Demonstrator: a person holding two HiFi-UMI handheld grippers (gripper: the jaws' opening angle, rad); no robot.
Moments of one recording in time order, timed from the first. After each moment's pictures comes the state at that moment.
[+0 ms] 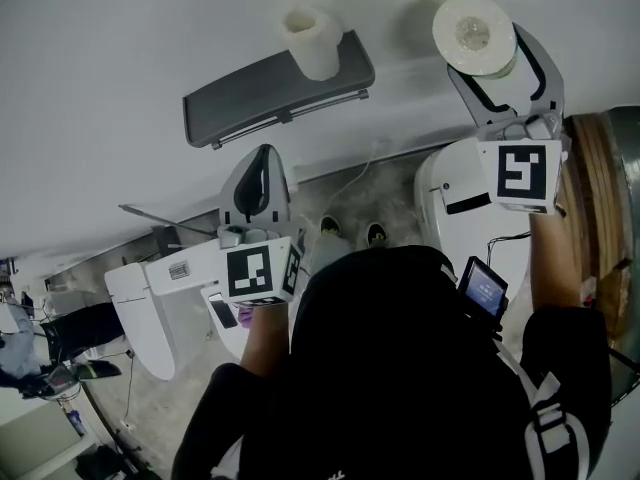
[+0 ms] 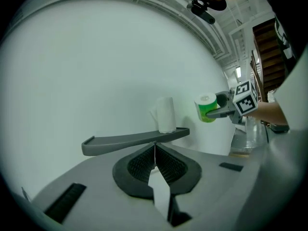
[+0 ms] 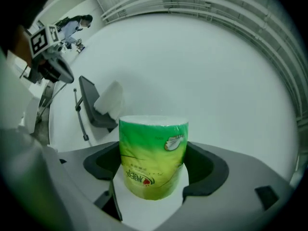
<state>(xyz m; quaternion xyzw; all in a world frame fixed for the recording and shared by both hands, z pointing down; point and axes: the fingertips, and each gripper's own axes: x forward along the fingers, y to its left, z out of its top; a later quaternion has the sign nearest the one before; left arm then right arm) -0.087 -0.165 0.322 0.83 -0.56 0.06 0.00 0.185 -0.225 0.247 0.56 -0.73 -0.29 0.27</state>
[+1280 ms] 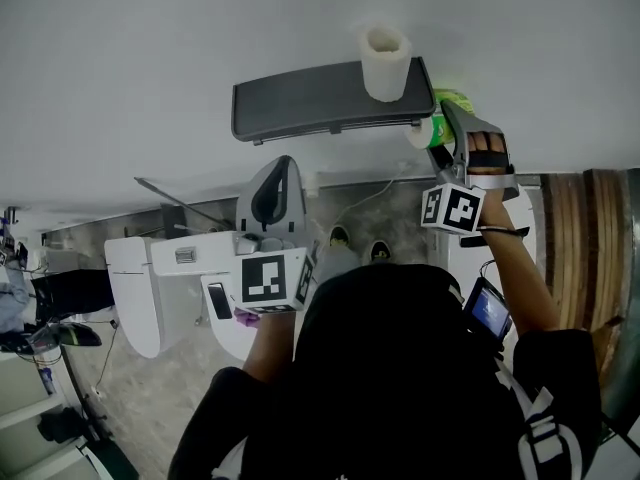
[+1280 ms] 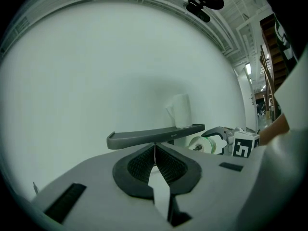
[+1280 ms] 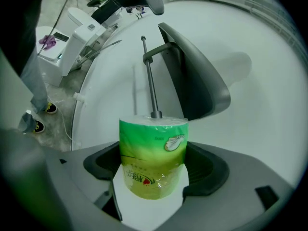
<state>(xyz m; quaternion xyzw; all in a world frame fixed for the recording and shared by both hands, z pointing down) -0.133 -0.167 0.326 0.80 -0.60 0.08 0.00 0.080 -0.256 0.436 0.39 -0.67 -0.39 0.50</state>
